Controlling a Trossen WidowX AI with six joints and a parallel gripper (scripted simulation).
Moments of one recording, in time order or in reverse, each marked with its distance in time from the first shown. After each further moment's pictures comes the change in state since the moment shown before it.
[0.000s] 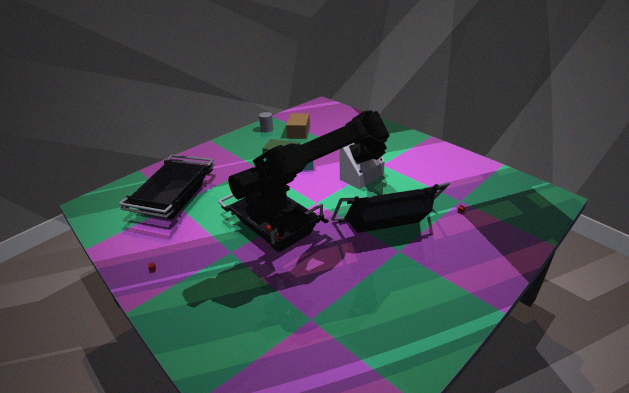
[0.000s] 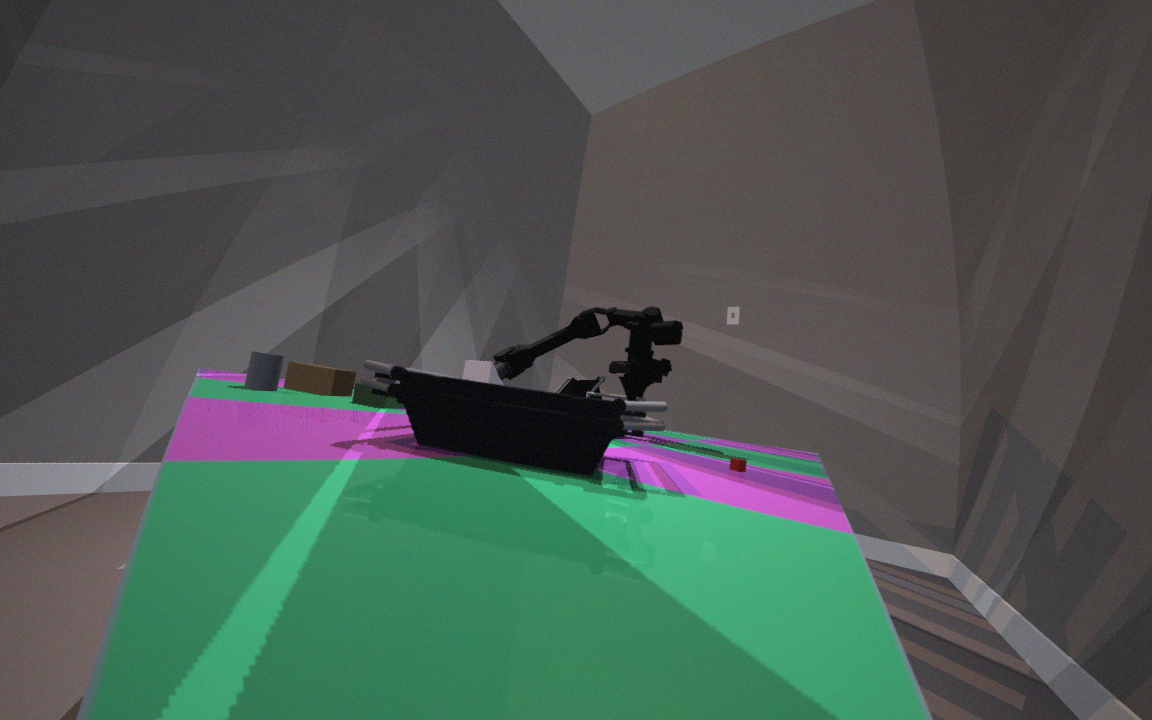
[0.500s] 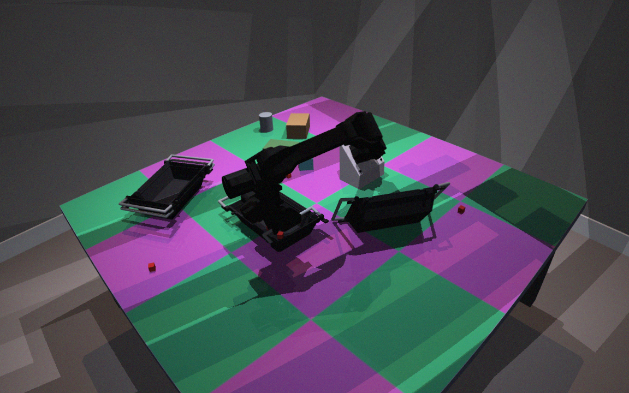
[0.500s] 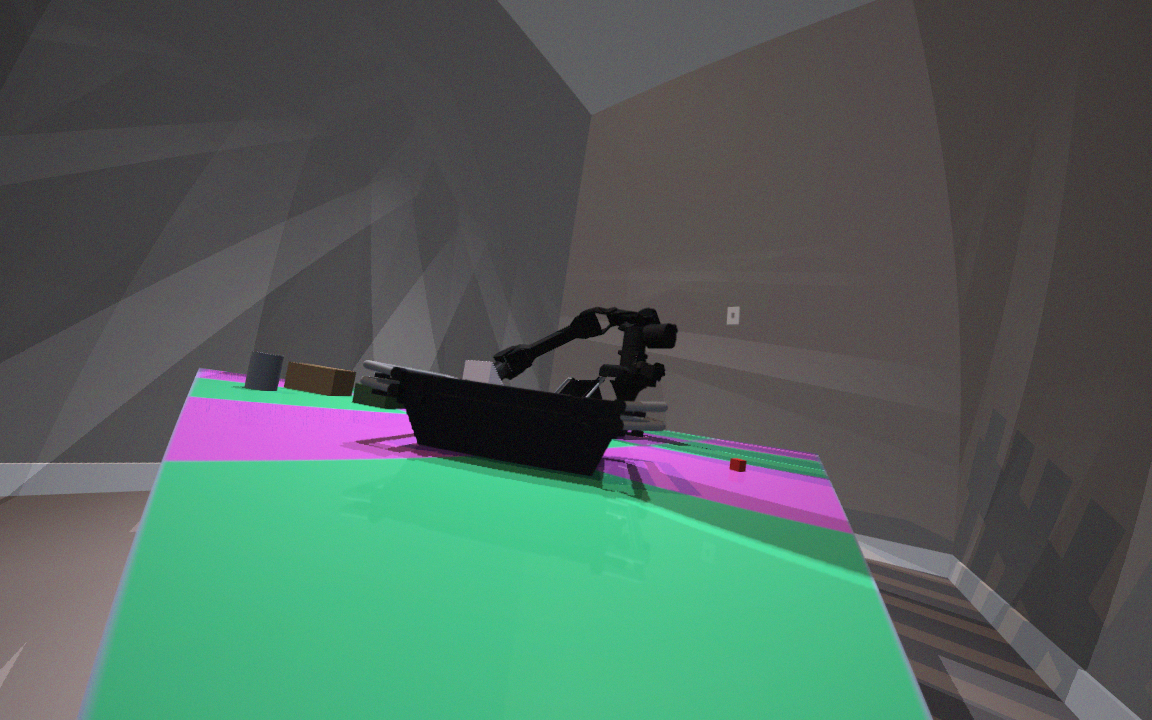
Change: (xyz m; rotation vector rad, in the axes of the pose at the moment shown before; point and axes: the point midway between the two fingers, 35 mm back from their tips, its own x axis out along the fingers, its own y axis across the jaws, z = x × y) arm 0.012 -0.030 -0.005 0.019 0.030 -0.008
